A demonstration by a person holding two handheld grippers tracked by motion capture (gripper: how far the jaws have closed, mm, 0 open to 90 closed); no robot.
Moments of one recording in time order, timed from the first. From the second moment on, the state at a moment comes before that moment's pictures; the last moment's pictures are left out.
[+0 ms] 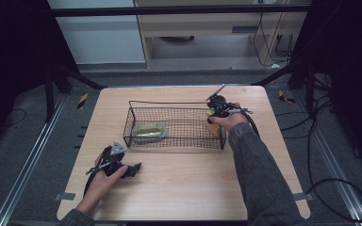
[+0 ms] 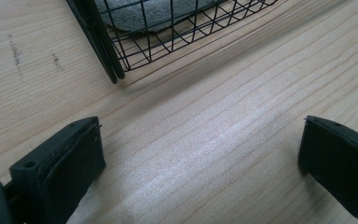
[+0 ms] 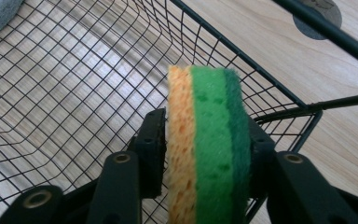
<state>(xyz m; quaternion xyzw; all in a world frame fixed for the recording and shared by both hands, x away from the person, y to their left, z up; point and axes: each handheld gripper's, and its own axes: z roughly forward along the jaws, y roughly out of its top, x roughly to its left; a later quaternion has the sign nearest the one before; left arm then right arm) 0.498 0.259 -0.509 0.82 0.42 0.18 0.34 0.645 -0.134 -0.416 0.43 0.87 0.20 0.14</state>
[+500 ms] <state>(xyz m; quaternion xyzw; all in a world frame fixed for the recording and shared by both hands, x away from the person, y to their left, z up) 0.498 0.258 -0.509 0.82 0.42 0.18 0.34 0.629 -0.144 -0.395 0.43 0.86 0.21 0.15</state>
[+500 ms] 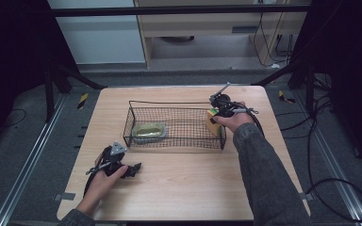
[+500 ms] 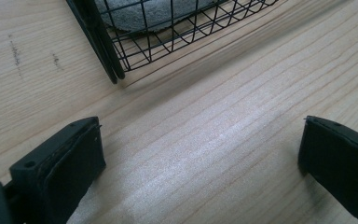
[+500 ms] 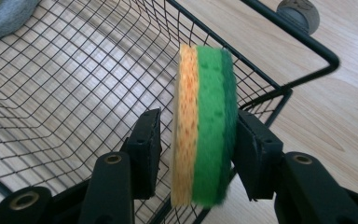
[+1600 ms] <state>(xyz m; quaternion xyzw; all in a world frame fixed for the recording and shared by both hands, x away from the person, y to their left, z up) 0.499 0.258 -0.509 0.82 0.42 0.18 0.34 0.616 -0.123 -0.383 0.40 0.88 0.22 0.13</state>
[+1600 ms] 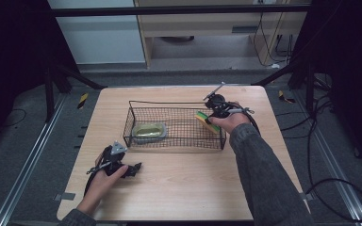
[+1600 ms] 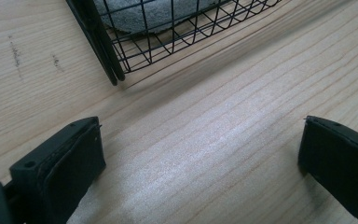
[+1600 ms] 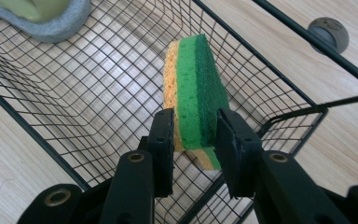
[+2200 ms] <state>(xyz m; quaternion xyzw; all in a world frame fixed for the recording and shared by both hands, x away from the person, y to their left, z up) 0.499 0.257 -0.509 0.82 0.42 0.18 0.34 0.602 -0.115 -0.395 0.39 0.88 0.24 0.12</state>
